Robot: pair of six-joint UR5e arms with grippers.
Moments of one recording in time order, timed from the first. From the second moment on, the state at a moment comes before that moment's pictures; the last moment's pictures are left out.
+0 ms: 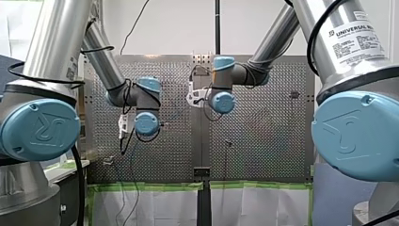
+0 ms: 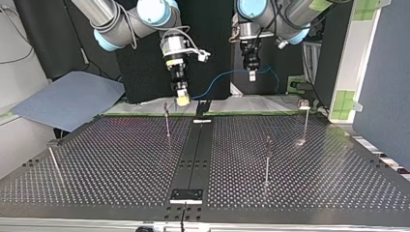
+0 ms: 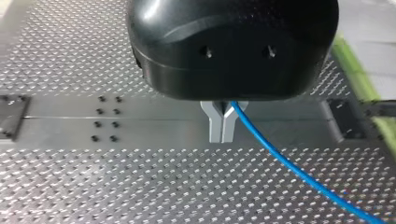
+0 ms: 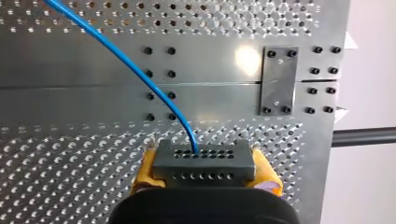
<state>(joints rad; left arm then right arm) -0.52 -1.80 -2.27 -2.26 -2.19 -1.53 2.36 -1.21 1.83 -0.82 1.77 1.51</state>
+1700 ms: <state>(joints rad) -0.22 -1.46 -1.94 -2.73 -2.05 -1.41 2.37 -1.16 1.63 -0.71 1.67 1.54</state>
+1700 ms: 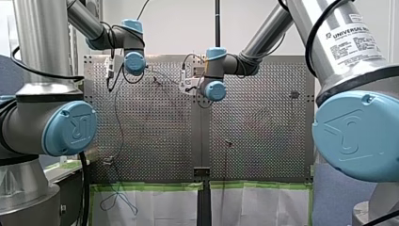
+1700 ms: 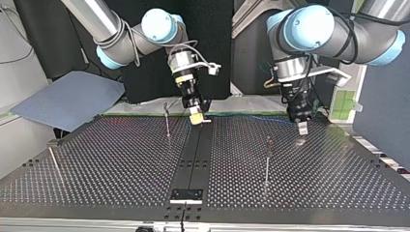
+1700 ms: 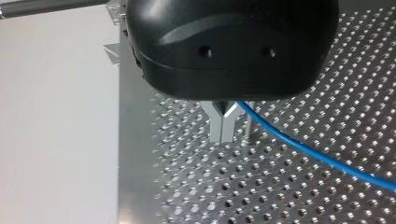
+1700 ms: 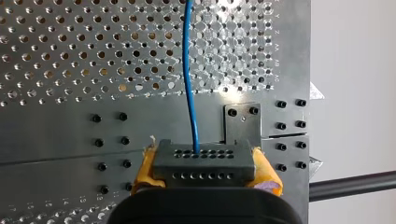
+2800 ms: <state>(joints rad) -0.23 -1.57 -1.85 -2.89 -2.01 -1.46 2.38 -1.05 1.40 -0.60 1.65 1.54</state>
